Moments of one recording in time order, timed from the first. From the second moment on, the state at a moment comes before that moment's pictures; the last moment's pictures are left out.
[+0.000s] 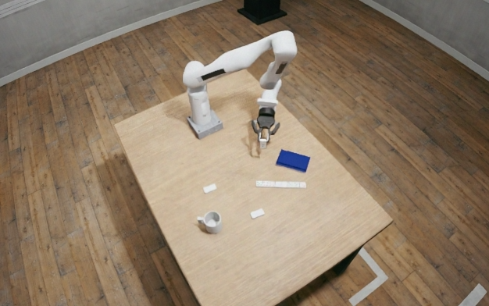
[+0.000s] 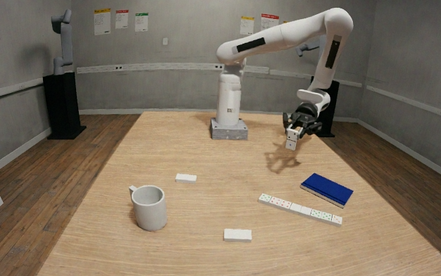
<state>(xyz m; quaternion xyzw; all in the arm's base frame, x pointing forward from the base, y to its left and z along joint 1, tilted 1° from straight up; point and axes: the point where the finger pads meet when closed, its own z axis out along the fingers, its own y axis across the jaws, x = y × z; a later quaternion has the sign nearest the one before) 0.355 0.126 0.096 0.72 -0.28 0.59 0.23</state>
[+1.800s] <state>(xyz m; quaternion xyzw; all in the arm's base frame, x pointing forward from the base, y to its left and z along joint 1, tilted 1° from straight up) 0.355 0.128 0.025 0.72 -0.28 0.59 0.23</state>
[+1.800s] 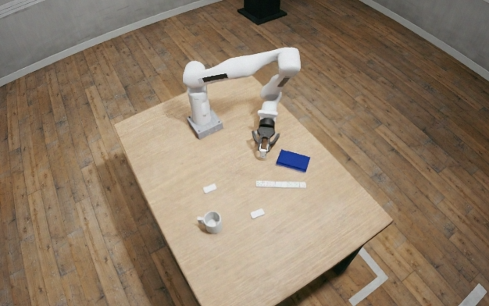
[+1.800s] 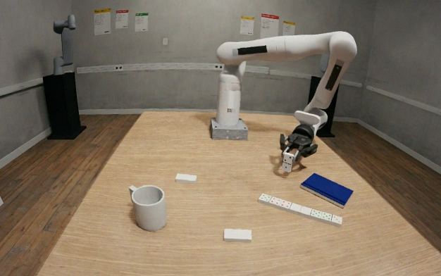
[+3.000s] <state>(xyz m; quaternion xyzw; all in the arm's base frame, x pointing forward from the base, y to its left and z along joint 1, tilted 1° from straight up) 0.353 0.127 0.002 0.72 -0.28 0.59 0.23</state>
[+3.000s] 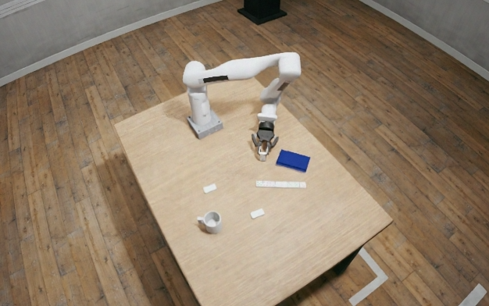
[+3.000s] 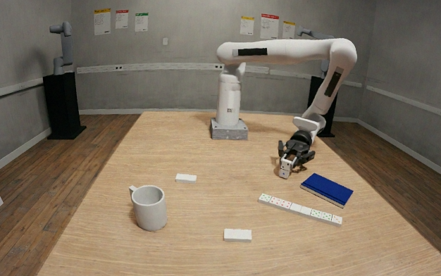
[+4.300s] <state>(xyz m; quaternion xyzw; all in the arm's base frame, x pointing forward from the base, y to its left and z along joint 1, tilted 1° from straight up) 0.353 0.127 0.002 0.72 -0.28 0.59 0.23</state>
